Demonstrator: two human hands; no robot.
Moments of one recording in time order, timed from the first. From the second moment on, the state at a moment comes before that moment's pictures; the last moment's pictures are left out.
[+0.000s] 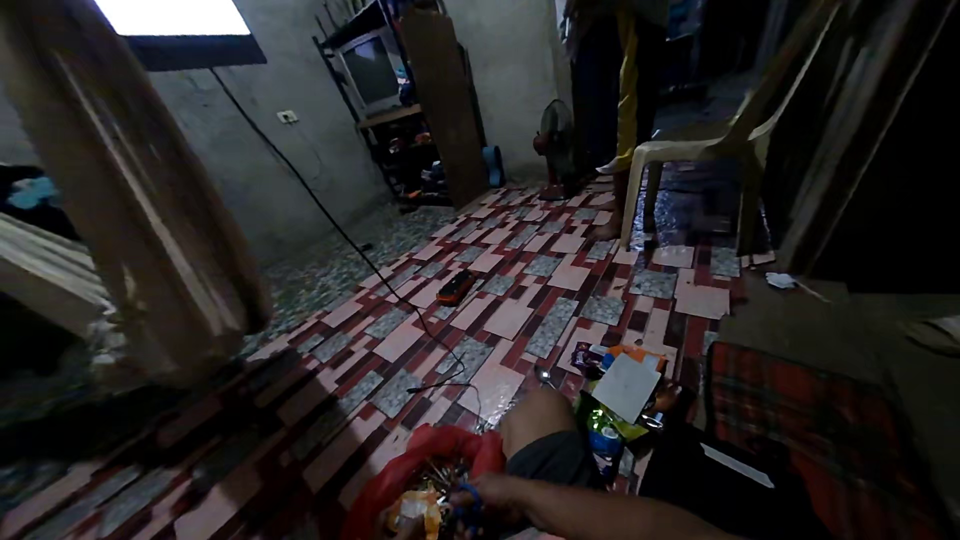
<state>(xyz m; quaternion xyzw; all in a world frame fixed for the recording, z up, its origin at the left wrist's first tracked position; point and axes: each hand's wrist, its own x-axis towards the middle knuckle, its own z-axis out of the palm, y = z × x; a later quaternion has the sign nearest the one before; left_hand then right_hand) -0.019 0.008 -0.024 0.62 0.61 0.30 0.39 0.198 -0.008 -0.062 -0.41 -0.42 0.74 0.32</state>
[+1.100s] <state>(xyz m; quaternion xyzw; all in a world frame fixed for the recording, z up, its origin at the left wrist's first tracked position) -0.006 0.004 -0.010 0.59 0.62 0.30 0.43 0.209 -0.026 -0.050 -0.46 -0.57 0.60 0.32</state>
